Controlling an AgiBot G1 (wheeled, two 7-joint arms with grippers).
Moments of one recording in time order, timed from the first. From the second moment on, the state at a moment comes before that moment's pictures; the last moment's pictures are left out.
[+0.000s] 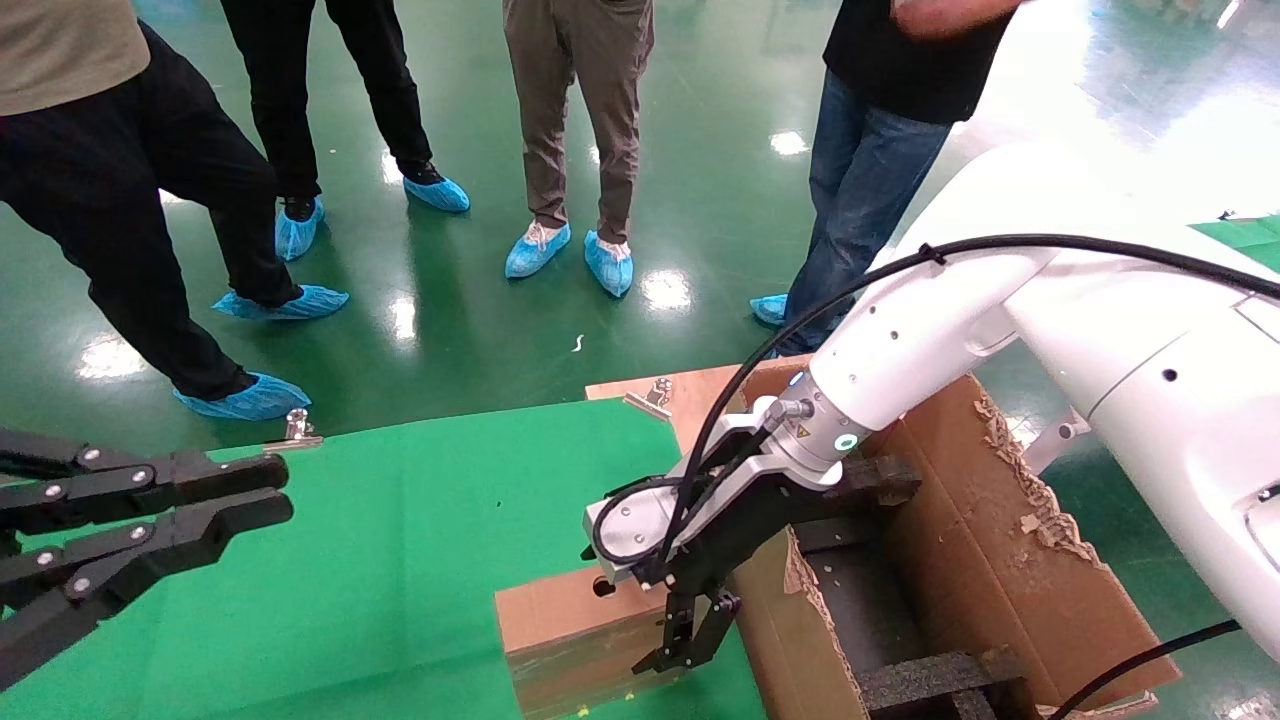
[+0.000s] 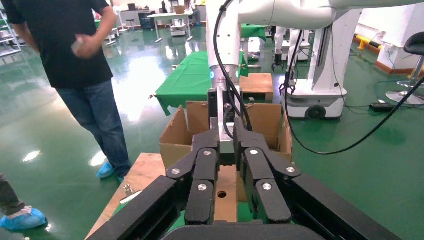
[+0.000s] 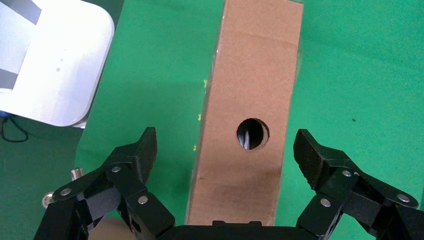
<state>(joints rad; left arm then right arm) -1.09 0.59 0.34 -1.26 0.68 1.47 -0.15 1.70 -1.04 -1.08 0.80 -1.48 -1.58 -0.07</state>
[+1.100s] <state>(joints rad) -1.09 0.59 0.34 -1.26 0.68 1.47 -0.15 1.69 -1.03 -1.06 0.81 -1.47 -1.58 -0.06</state>
